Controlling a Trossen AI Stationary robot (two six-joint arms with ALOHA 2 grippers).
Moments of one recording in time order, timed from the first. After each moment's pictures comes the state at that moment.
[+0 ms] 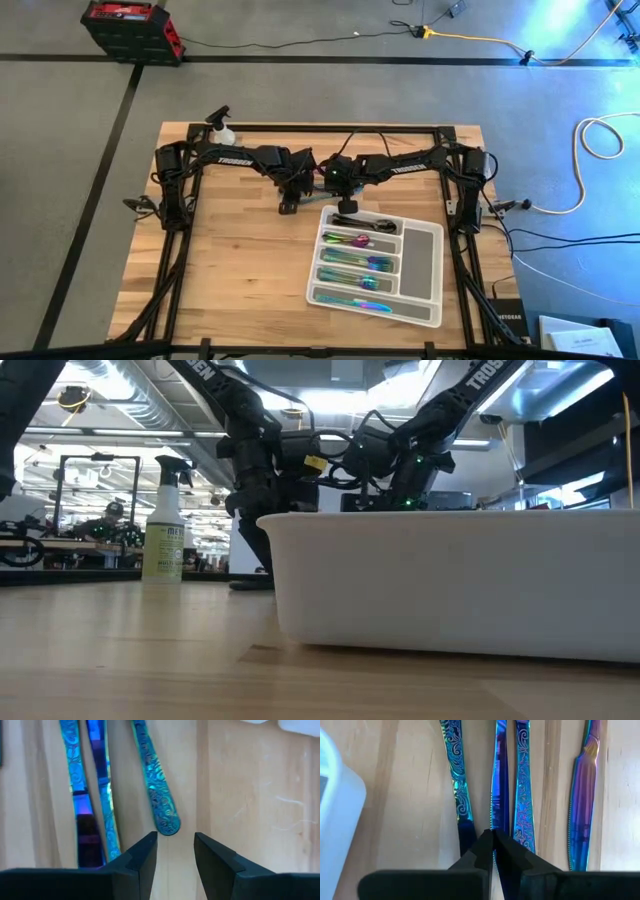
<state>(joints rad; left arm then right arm) 0.32 1.88 1.22 -0.62 0.23 0.35 -0.28 1.92 1.13 -0.34 0.00 -0.40</state>
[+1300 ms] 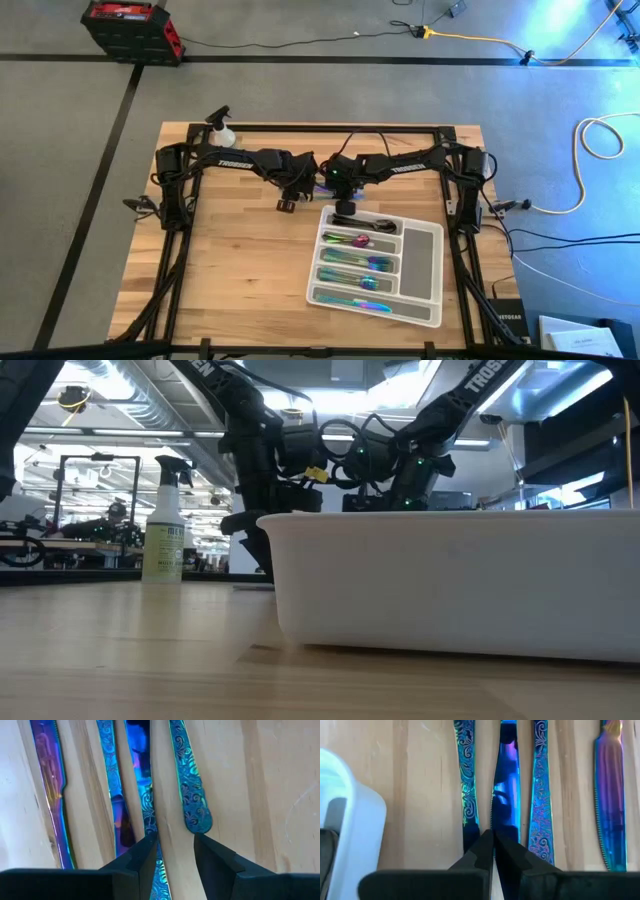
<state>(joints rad) 0.28 1.88 1.22 -0.58 -0.03 0.53 -0.28 1.92 1.13 -0.35 -0.10 -0.23</state>
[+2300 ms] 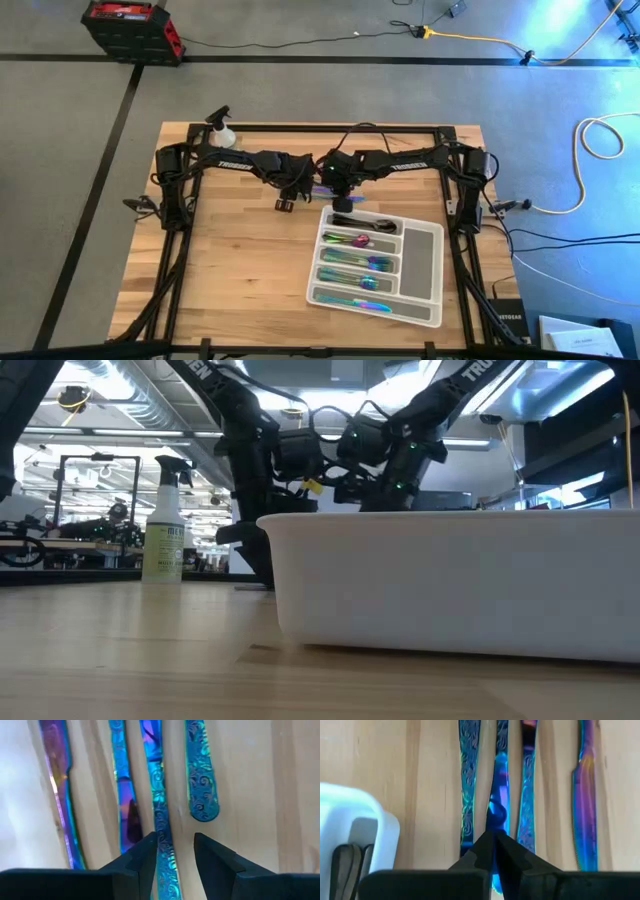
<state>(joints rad) 0.28 1.88 1.19 -0.56 -0.12 0.53 -0.28 1.90 1.21 -0.42 -0.10 -0.24</state>
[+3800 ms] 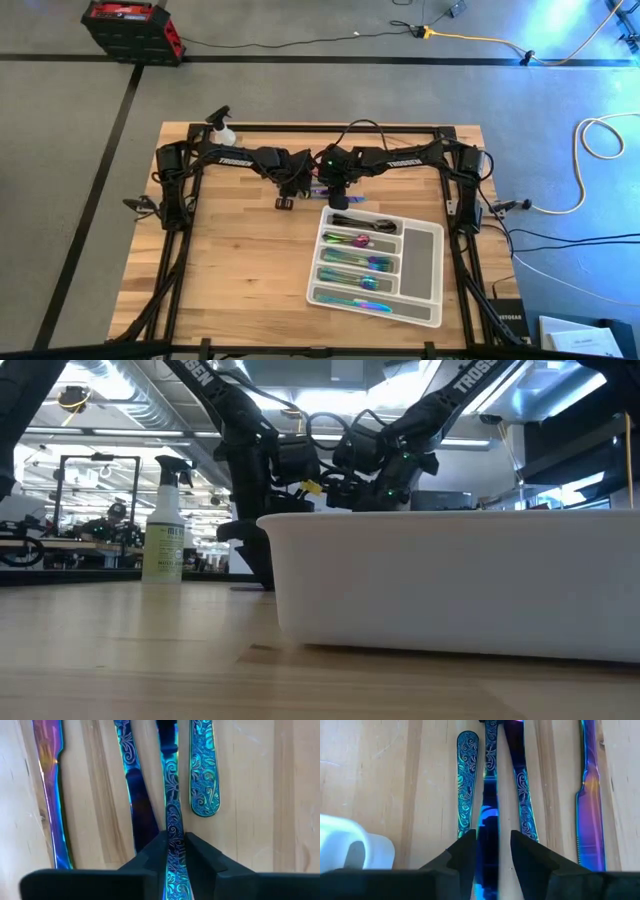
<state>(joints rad) 0.32 1.90 1.19 -0.58 -0.02 0.48 -0.32 1.95 1.23 -0.34 -0.19 -0.25</state>
